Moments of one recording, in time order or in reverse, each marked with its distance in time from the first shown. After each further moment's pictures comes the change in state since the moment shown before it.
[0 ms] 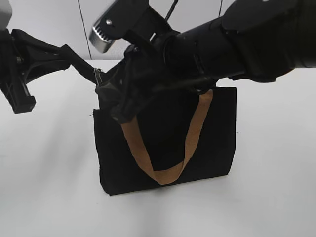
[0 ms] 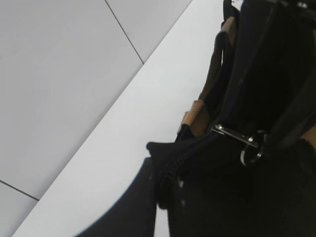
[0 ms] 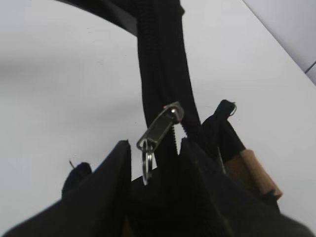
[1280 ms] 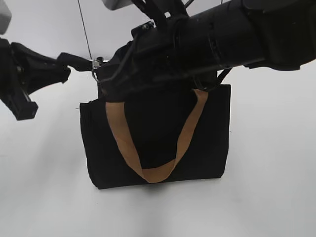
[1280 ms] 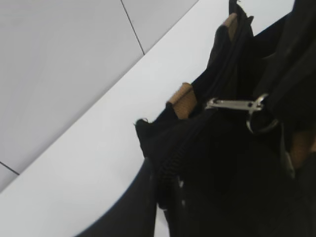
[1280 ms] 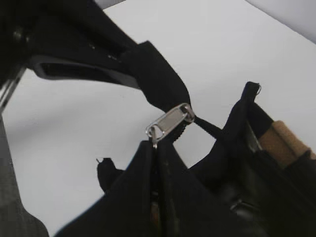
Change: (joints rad) left arm 0.000 0.000 0.035 0.016 -0.021 -0.171; right arm -0.001 -0.070 0.003 -0.004 0.041 0.340
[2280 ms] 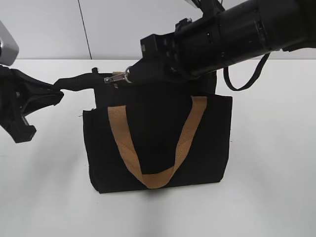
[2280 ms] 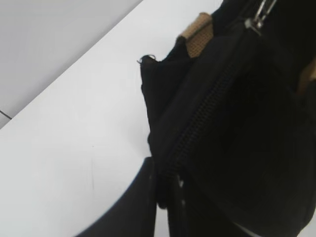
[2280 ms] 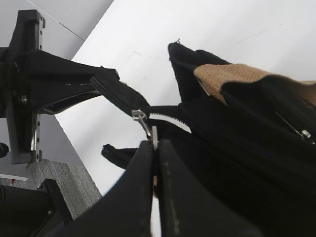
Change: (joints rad) left arm -0.005 0.000 0.087 0.052 -0.106 -0.030; right arm -0.213 -0.004 0.001 -0.001 0.290 0.398
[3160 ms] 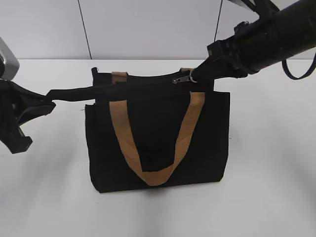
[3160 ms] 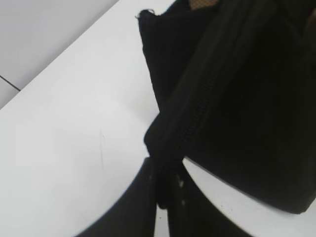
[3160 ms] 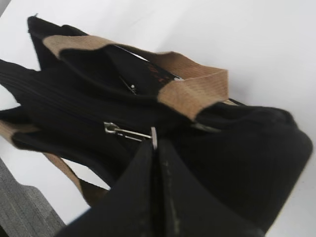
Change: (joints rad) left arm -0.001 0.000 0.048 0.020 -0.064 0.000; right arm -0.246 -0.002 0.000 -0.262 0.100 0.055
